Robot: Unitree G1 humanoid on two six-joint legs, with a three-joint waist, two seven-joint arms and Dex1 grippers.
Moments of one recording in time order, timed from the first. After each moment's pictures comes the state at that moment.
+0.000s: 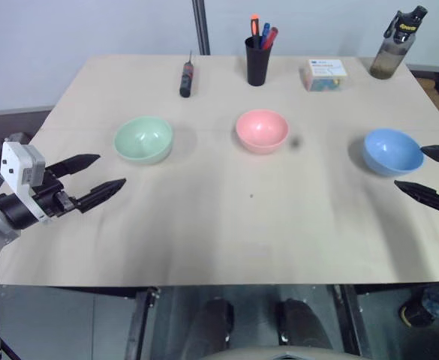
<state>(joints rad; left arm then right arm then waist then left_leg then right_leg) -0.02 0.94 0.54 -0.03 -0.65 0.34 -1.06 0.04 -1.02 -0.62 -0.35 0.63 0.51 1.00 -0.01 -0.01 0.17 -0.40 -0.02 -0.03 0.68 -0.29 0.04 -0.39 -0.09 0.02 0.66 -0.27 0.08</state>
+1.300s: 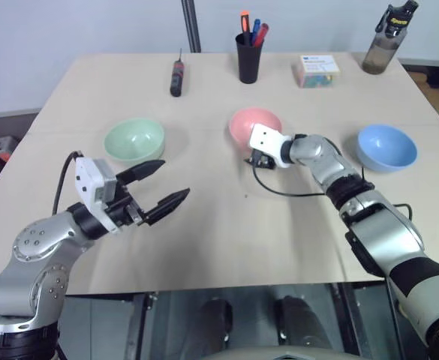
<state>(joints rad) 0.04 0.69 0.38 -0.46 -0.69 0.38 -0.84 -1.16 -0.22 0.42 1.10 -0.20 -0.18 0.70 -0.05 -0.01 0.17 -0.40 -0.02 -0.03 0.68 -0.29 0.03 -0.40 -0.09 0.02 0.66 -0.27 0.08</state>
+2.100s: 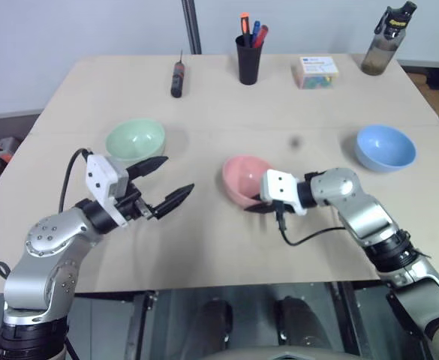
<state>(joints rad) -0.04 0.67 0.29 -0.41 -0.58 0.35 -0.80 -0.60 -0.44 0.43 -0.12 -0.01 0.40 1.12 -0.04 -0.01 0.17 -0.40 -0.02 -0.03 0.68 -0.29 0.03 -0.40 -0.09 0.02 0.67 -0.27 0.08</state>
